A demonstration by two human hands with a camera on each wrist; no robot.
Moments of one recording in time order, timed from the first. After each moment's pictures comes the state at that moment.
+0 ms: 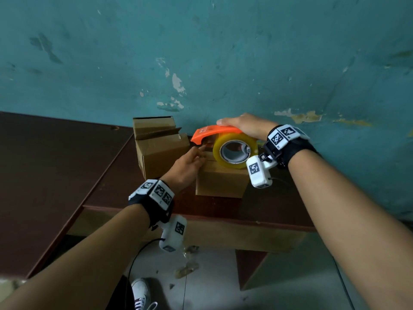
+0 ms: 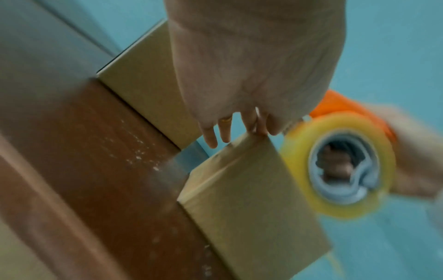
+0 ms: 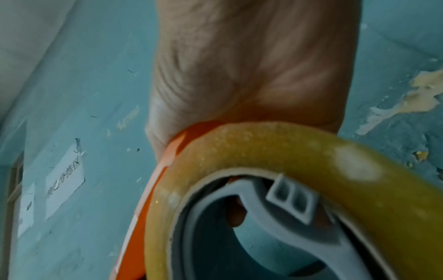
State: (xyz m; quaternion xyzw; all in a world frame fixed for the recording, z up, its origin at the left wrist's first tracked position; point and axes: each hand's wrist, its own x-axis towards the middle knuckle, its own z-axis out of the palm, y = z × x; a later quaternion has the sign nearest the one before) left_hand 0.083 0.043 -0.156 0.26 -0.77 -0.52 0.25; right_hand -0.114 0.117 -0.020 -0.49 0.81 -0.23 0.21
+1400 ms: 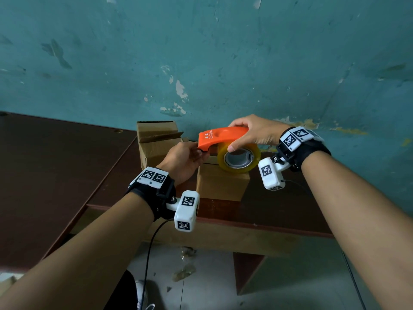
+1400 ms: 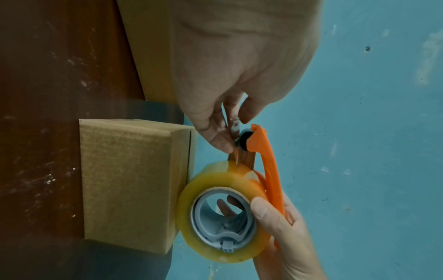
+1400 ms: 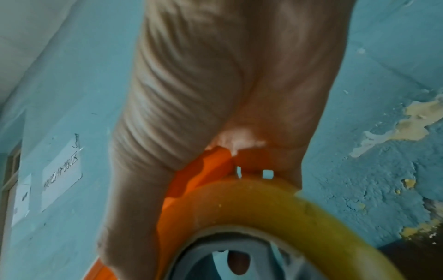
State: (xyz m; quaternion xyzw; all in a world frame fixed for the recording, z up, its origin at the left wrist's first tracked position) left_hand 0.085 0.052 -0.103 0.26 -0.36 -0.84 0.32; right_hand -0.118 0.150 0.002 -0.61 0.75 -0.17 0.20
